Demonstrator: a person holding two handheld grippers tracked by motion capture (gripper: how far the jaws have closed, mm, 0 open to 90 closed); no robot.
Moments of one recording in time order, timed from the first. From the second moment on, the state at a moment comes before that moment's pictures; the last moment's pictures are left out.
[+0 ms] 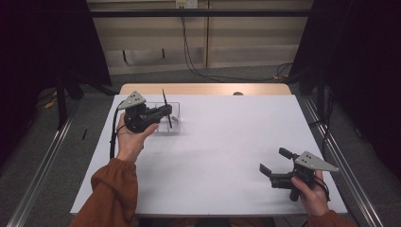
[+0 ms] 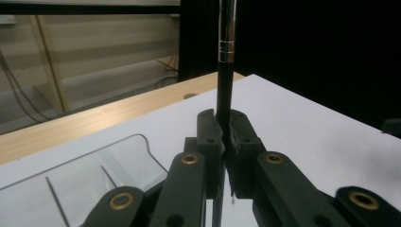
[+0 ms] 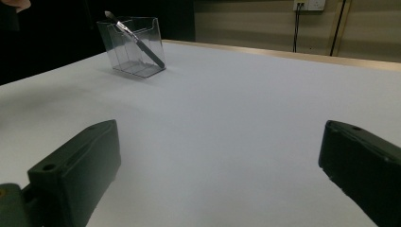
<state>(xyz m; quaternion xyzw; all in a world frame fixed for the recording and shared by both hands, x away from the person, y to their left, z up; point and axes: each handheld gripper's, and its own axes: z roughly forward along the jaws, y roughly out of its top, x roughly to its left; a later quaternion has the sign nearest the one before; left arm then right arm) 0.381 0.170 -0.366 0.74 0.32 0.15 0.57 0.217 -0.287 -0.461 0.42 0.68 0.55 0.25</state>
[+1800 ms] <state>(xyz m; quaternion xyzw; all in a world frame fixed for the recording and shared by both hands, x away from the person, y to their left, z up) 0.432 0.136 -0.399 0.75 0.36 0.17 0.52 0.217 -0.287 -0.462 0.42 0.68 0.55 0.24</state>
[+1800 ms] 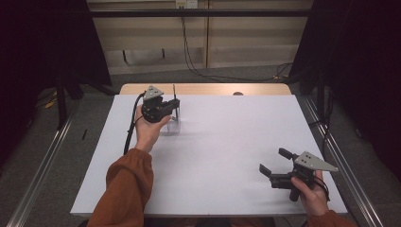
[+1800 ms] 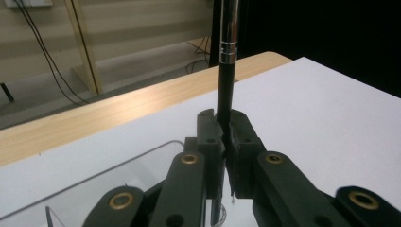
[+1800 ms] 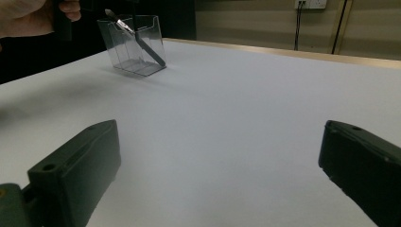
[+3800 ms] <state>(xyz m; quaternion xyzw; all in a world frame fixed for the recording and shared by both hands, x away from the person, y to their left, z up) 0.432 0.141 -0.404 0.75 0.36 0.17 0.52 0.220 -0.292 -0.464 0.42 0.67 0.55 0.25</state>
